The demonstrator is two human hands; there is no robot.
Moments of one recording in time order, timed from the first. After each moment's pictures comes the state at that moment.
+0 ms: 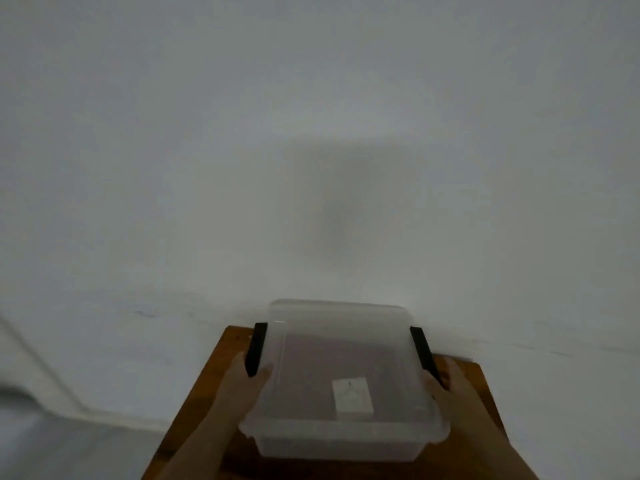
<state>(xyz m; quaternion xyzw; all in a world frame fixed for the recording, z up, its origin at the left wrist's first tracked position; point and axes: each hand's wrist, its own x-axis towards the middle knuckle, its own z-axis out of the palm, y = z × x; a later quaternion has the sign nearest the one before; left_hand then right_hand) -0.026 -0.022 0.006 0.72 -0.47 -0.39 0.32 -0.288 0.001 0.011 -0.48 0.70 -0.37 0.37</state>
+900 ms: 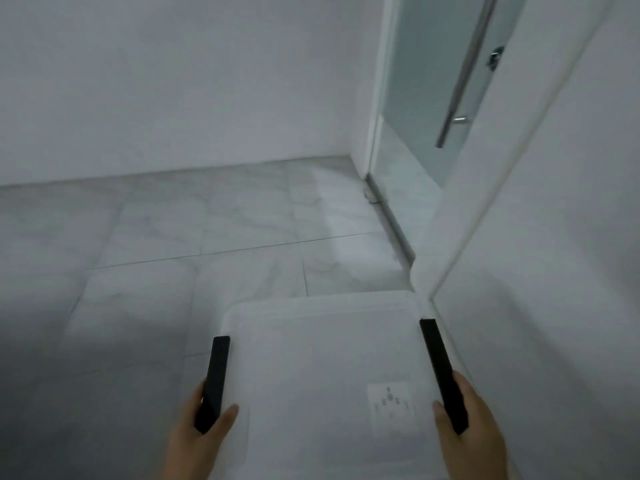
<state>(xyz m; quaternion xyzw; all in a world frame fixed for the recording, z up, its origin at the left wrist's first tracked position) 0.387 0.403 -0.035 0.79 0.22 -0.13 0.57 0.308 0.152 -0.031 -0.82 0.36 -0.06 0.43</state>
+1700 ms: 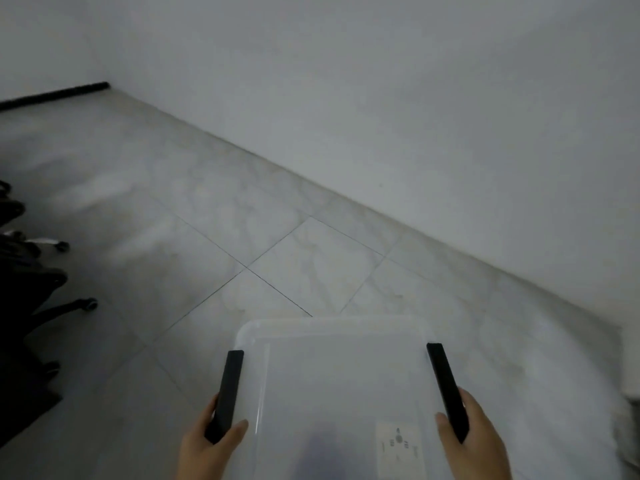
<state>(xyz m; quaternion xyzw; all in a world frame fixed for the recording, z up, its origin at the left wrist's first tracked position) 0.921 0.544 -0.068 0.64 0.50 0.15 0.57 1.064 0.313 -0.059 -0.91 0.02 0.12 0.41</state>
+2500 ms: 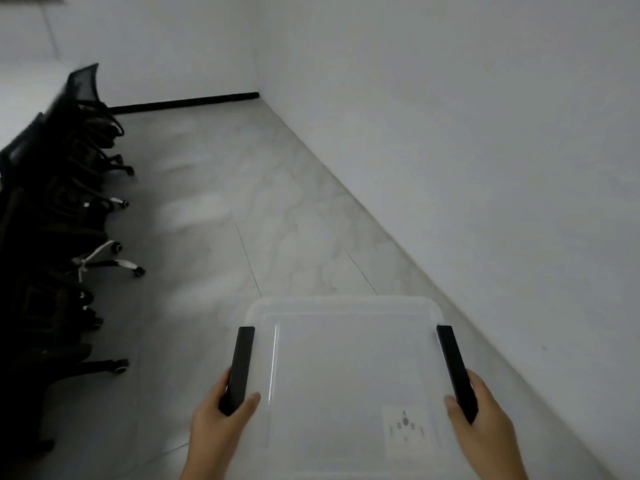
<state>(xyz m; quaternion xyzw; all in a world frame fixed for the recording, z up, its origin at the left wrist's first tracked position) 1.411 1.033 -0.062 0.54 0.59 0.34 0.50 1.658 0.879 -0.046 -0.86 -0.24 0.19 0.40</state>
